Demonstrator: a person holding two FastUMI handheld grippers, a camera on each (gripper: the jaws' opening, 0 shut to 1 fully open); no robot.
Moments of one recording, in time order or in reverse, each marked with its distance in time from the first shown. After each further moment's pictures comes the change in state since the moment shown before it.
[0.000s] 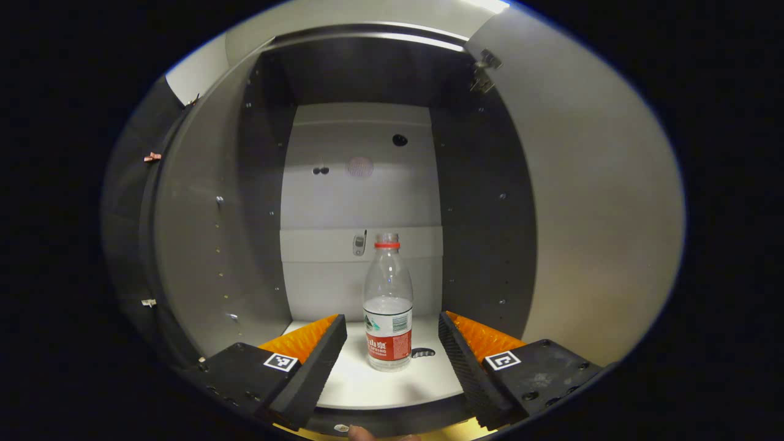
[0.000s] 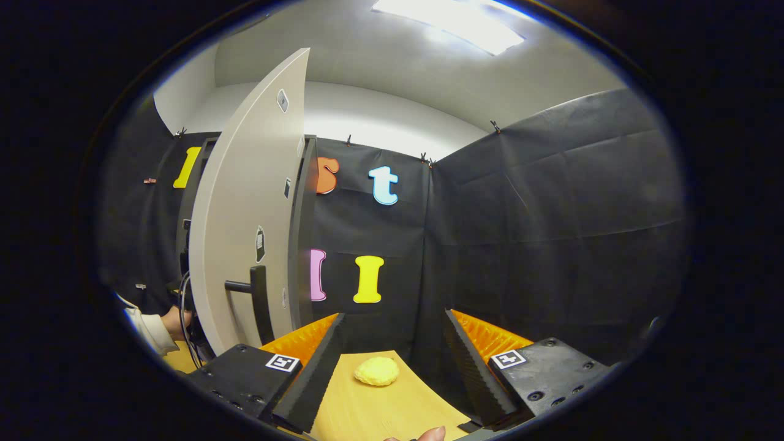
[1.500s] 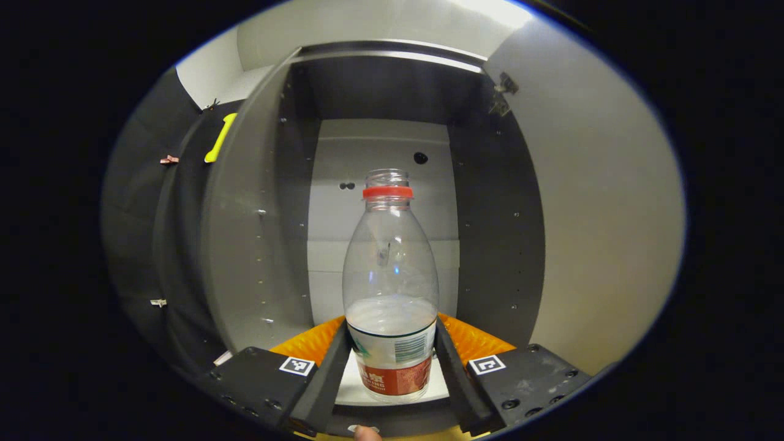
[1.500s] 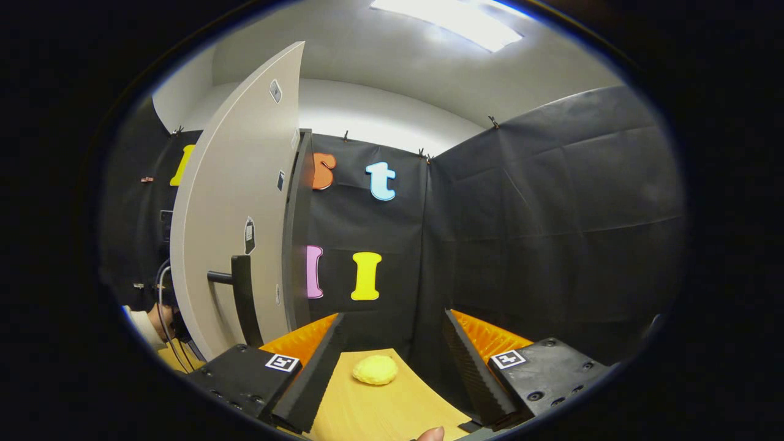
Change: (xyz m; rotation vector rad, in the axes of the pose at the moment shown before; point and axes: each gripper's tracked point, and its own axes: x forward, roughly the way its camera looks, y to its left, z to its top) left arm -0.067 0.042 0.023 -0.001 -0.090 0.048; right arm 0.000 0.006 -0.004 0.010 0.034 -0.006
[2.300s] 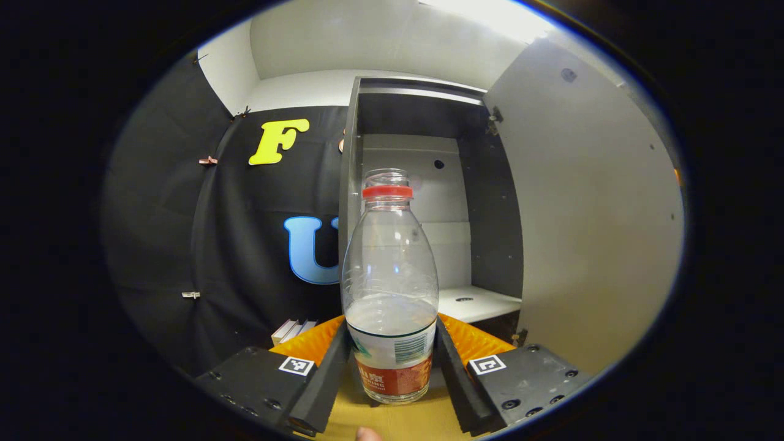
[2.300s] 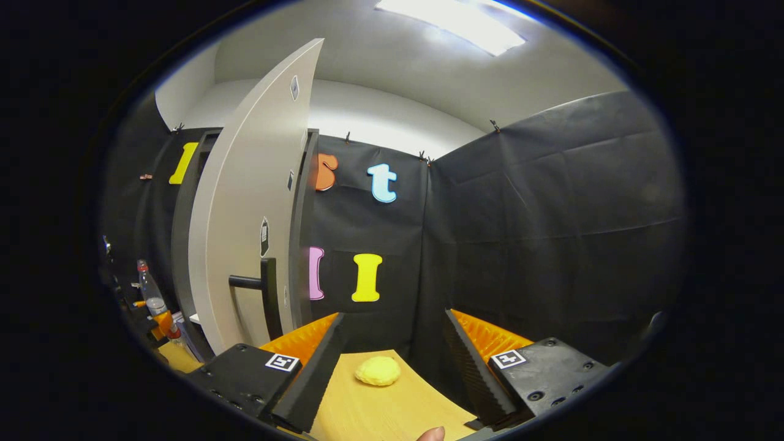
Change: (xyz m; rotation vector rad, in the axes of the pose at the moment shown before) left arm -0.172 0.070 -0.077 0.024 -0.028 0.021; right arm -0.004 -0.003 0.002 -0.024 -0.008 -0.036
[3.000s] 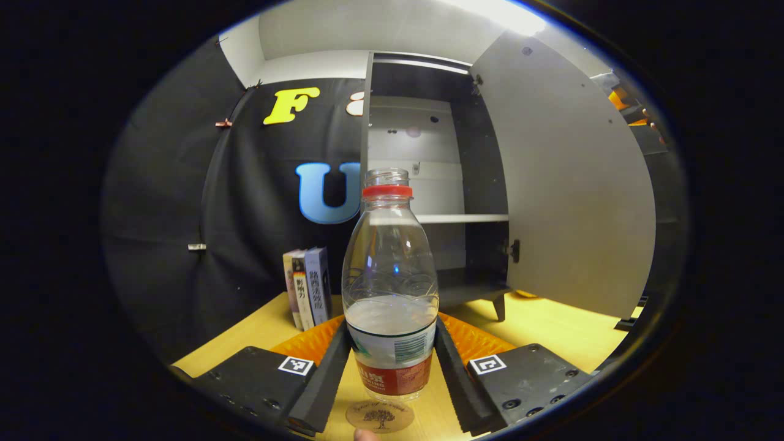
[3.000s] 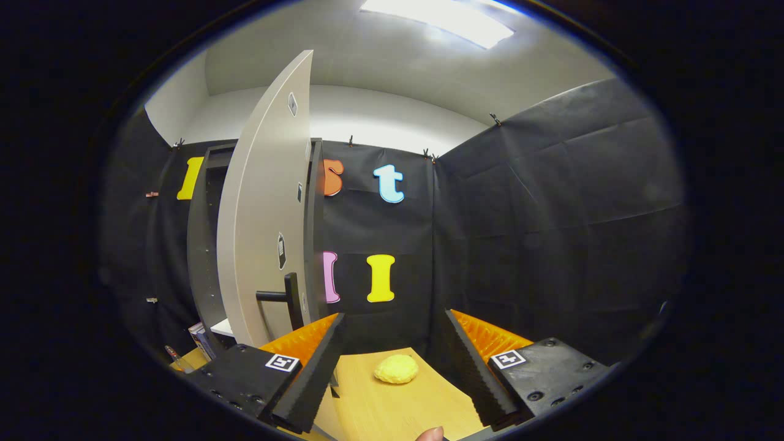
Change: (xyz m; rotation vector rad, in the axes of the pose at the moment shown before) left arm -0.100 0.023 -0.177 -0.029 0.145 -0.003; right arm -0.006 0.019 0.002 0.088 0.016 0.074
